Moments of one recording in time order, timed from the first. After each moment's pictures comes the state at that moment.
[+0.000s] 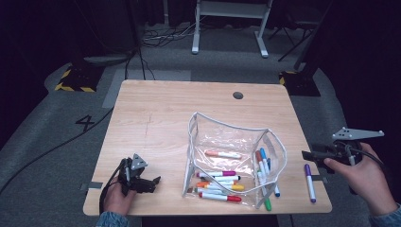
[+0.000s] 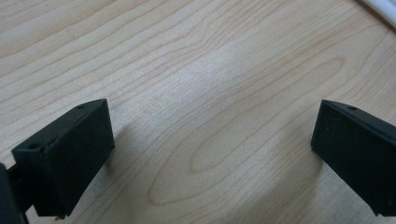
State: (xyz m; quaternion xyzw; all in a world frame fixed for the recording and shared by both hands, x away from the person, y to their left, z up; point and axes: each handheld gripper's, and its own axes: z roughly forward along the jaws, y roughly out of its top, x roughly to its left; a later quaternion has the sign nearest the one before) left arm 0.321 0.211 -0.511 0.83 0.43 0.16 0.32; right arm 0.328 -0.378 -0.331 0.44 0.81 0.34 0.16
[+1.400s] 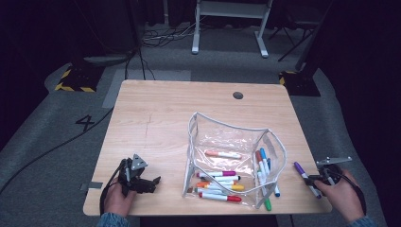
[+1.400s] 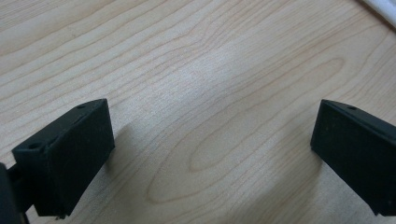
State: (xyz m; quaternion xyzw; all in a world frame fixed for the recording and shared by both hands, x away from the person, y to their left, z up) left arm 0.320 0.211 -0.510 0.83 0.43 0.16 0.32; right arm 0.329 -0.420 -0.465 0.53 0.81 0.20 0.12
